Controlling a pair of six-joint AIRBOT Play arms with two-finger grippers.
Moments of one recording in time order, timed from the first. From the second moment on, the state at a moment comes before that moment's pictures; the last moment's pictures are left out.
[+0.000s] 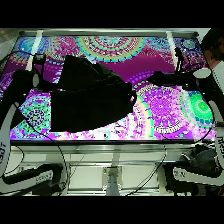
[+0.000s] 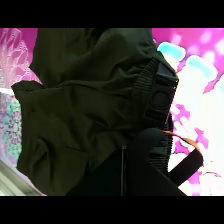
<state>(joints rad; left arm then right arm) -0.03 -1.33 1.21 1.82 -0.96 -1.64 -0.08 -1.38 1.18 -0.61 1.01 1.12</state>
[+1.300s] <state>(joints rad) 0.39 -0.39 0.18 0.96 -1.00 -1.87 -0.07 -1.23 0.59 -0.21 1.02 0.98</state>
